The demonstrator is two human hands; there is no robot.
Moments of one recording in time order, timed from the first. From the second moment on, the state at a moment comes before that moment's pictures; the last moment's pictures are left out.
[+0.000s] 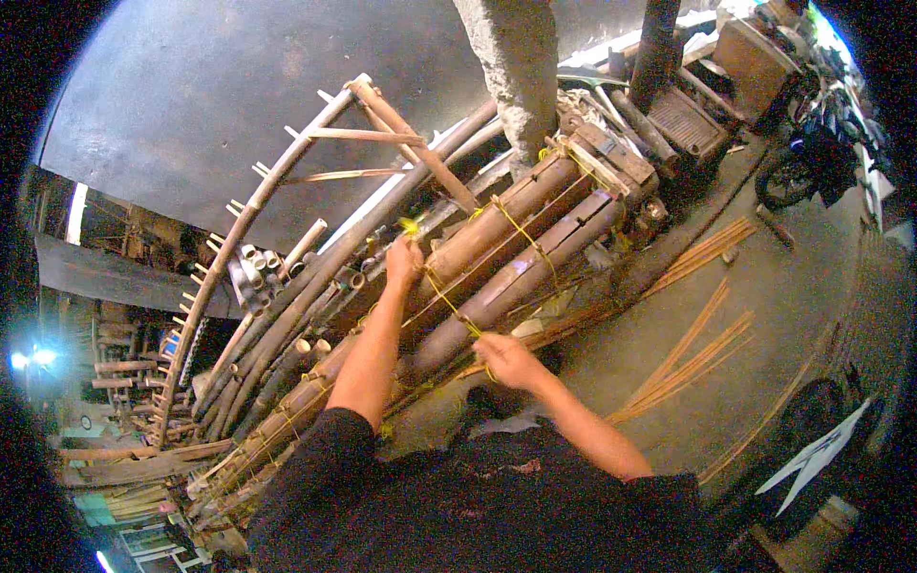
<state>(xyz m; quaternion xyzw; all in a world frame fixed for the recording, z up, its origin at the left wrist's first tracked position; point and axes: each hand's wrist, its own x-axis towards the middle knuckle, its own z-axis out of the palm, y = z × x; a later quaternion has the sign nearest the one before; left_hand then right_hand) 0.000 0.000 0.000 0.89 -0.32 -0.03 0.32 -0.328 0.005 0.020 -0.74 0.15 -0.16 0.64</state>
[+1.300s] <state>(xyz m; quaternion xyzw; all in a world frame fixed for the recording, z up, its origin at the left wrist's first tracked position) -0.029 0.209 0.072 0.77 -0.41 -0.16 0.46 -0.245 0.187 0.013 -0.85 0.07 -0.02 0.53</state>
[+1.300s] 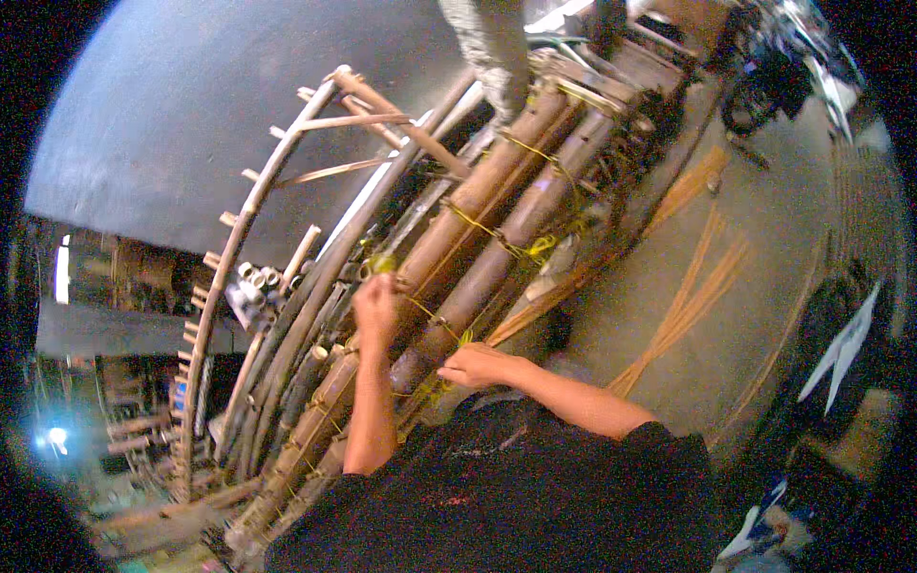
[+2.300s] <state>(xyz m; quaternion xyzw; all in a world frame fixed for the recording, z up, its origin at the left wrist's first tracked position) -0.143 0.105 0.089 0.64 -0.69 -0.19 0.27 -0.271 0.098 -0.084 -0.80 0.53 -0.15 0.23</state>
